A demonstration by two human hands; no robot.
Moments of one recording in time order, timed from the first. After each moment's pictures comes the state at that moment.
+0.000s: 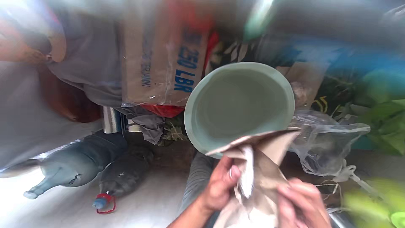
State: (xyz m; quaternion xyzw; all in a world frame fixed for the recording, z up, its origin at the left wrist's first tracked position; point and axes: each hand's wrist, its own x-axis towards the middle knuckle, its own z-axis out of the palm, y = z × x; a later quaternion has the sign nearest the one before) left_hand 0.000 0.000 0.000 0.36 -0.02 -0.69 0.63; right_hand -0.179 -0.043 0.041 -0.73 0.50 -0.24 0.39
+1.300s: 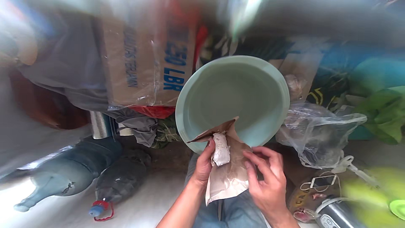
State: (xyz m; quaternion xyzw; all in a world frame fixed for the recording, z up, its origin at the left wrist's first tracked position) left_hand -0.008 0.015 -0.076 0.35 0.21 -0.66 0.63; right_hand -0.171 -0.028 -0.023 -0.74 0.56 -0.12 0.36
